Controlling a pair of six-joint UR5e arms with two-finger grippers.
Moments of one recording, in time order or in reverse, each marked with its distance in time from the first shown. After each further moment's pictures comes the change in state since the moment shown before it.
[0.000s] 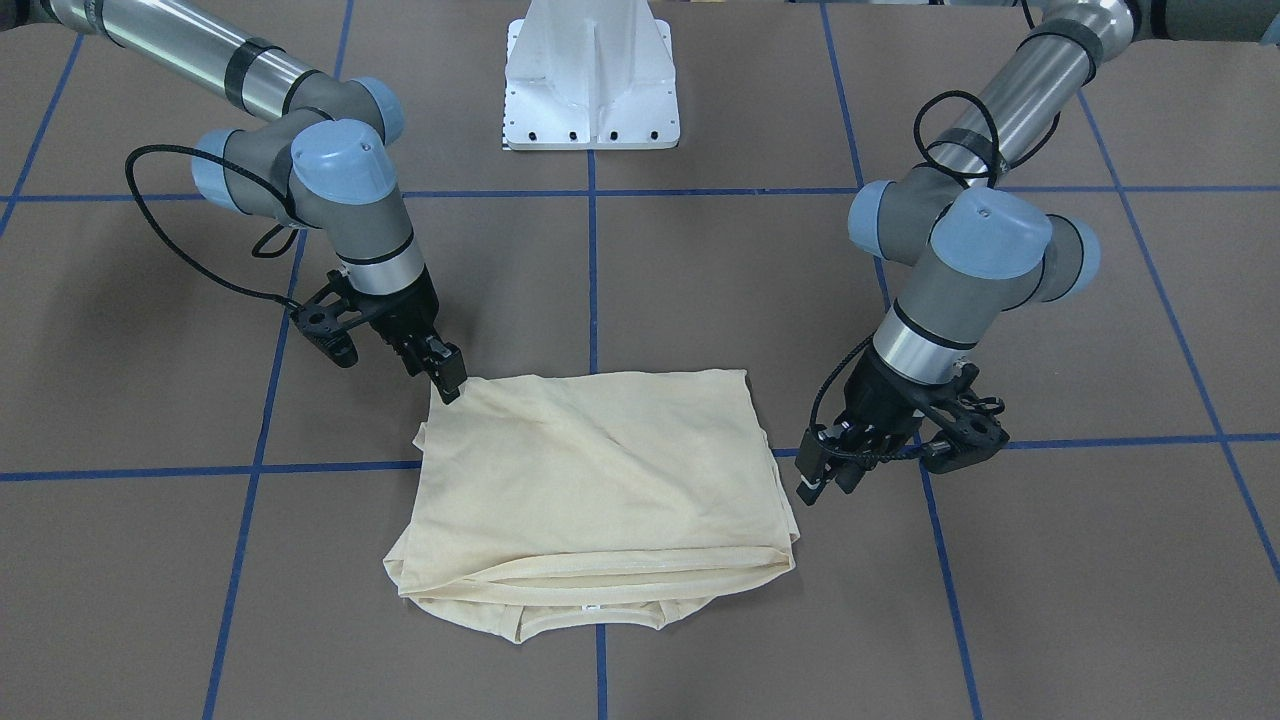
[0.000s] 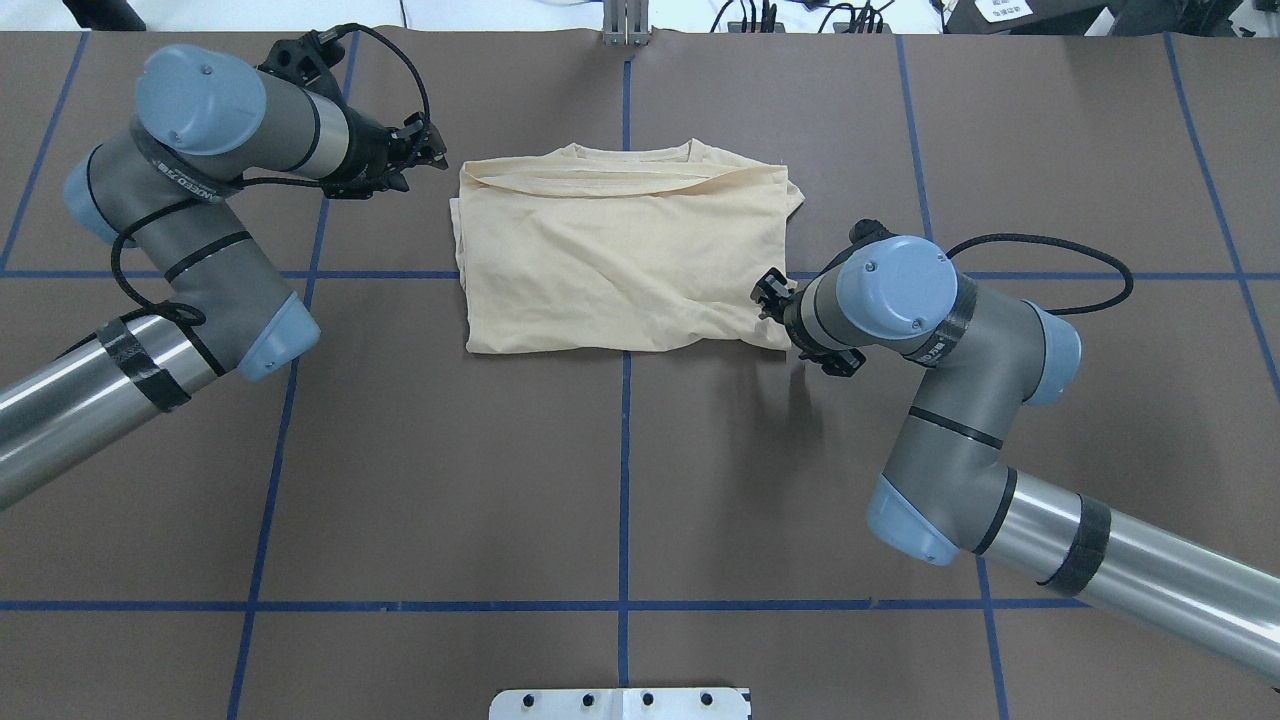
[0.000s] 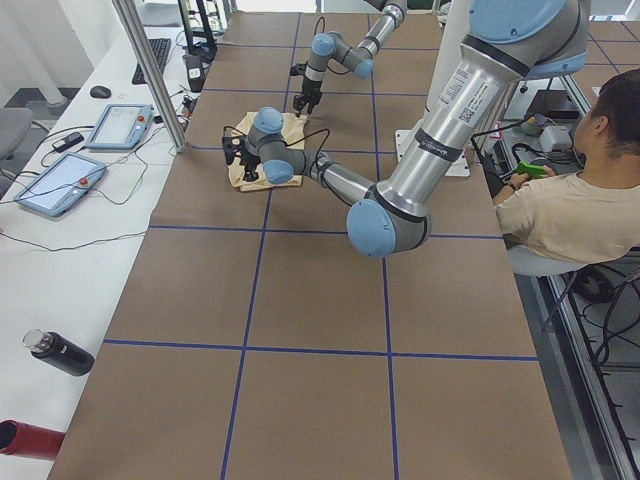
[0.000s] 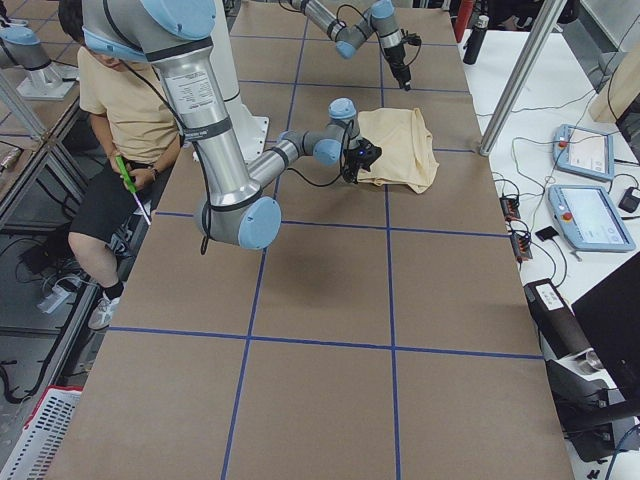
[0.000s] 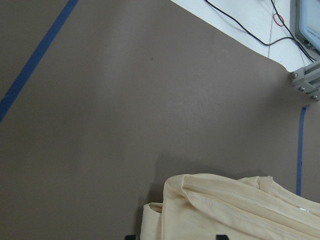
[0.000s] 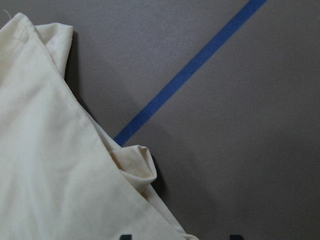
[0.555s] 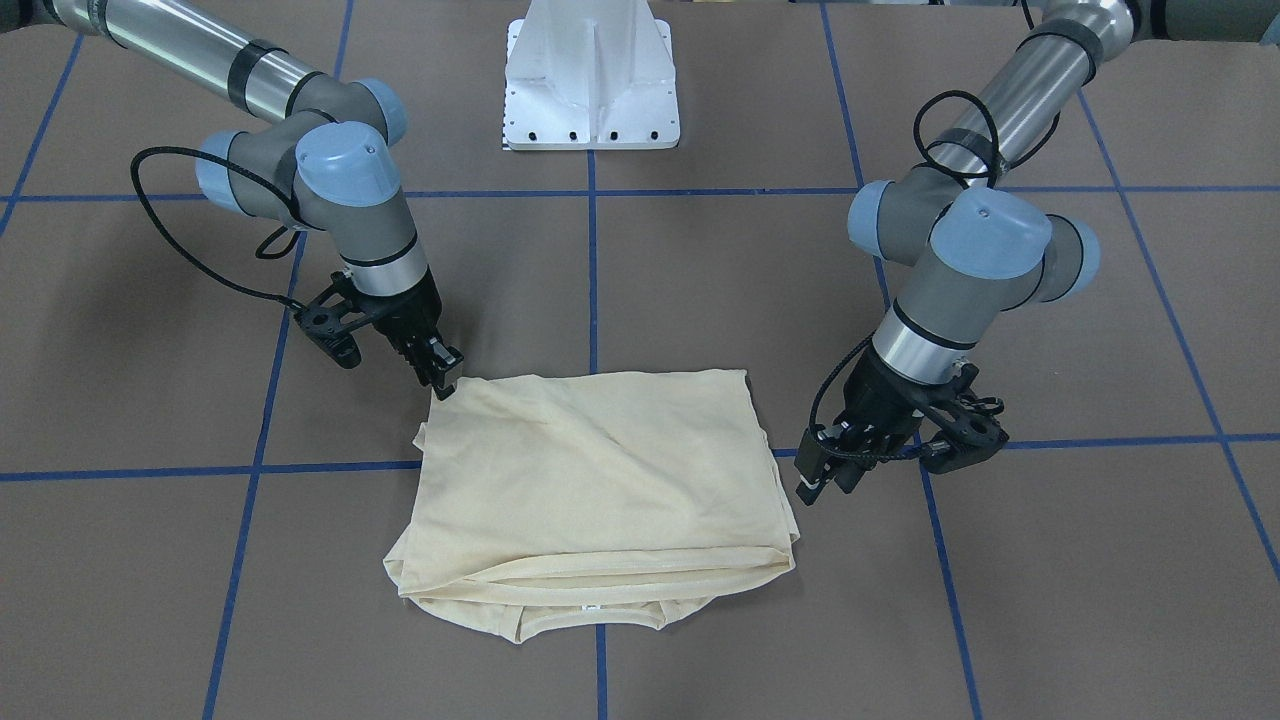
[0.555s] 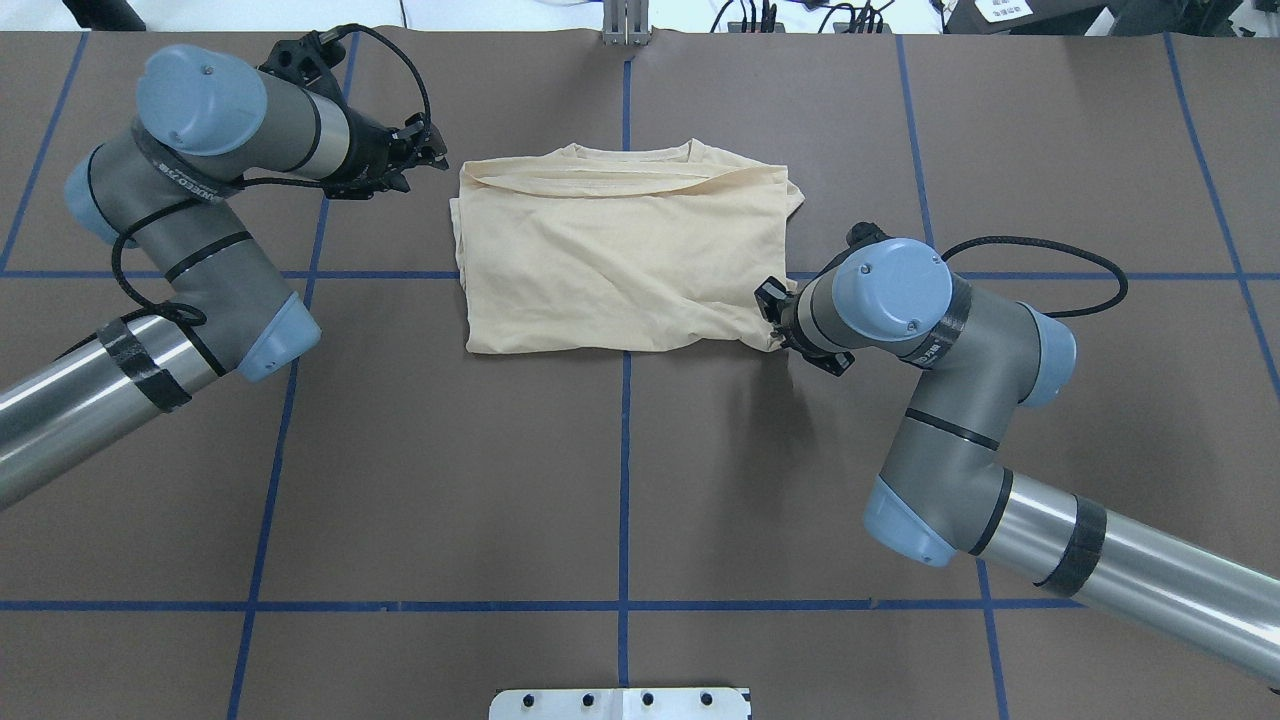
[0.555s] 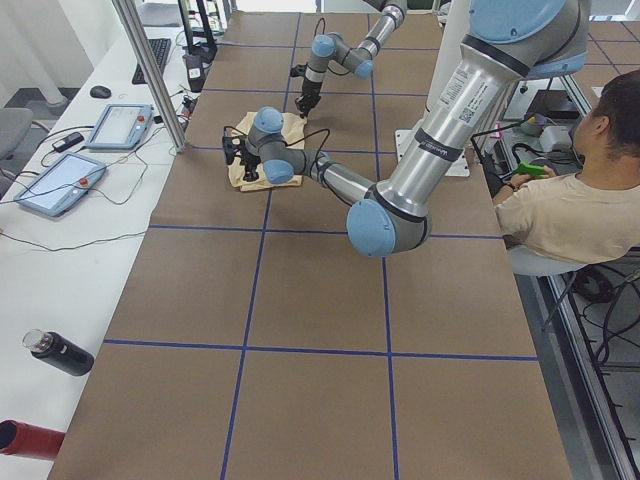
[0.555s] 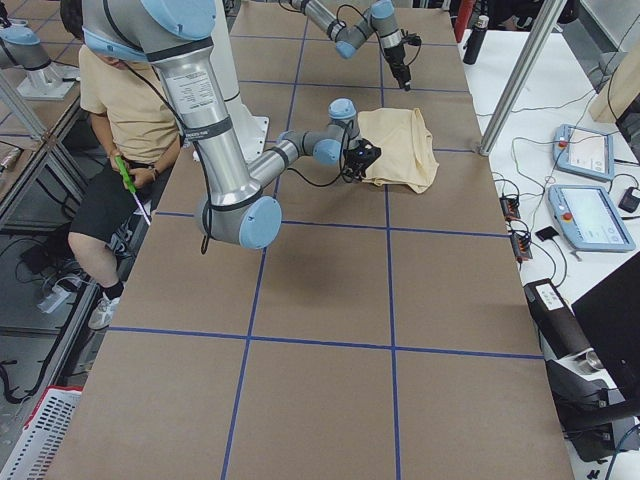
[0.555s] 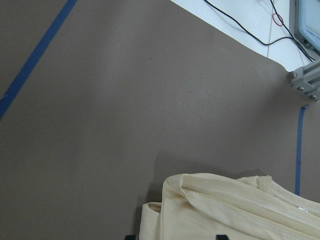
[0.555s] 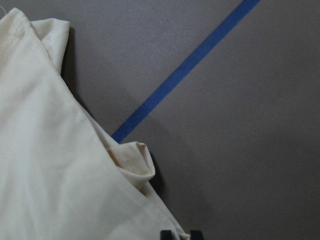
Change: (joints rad) left arm 0.001 -0.001 0.000 0.000 -0.001 -0.001; right arm -0.003 0.003 -0.007 0.000 0.002 0.004
